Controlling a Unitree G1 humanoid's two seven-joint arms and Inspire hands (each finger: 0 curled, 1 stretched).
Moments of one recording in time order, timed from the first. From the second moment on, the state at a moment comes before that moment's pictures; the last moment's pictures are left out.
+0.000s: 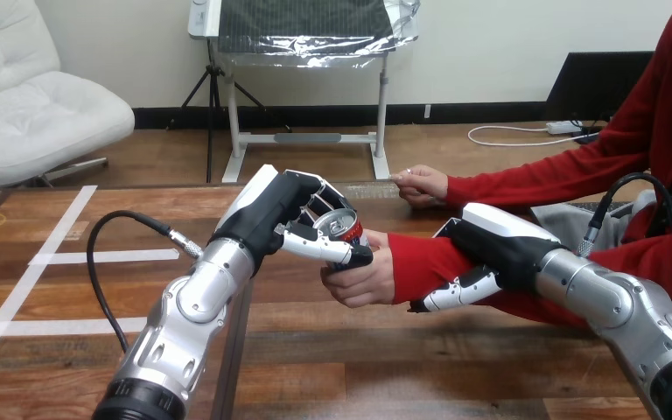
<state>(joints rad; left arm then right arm) -0.53 0.18 -0.18 0.62 0.28 -0.07 -0.15 -0.64 -0.47 0.32 0.94 -0.49 -0.43 0.30</state>
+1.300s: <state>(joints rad) -0.44 0.18 -0.10 0.51 0.12 -0.19 -0.18 -0.64 -0.47 0.31 0.94 -0.46 -0.45 0.26</state>
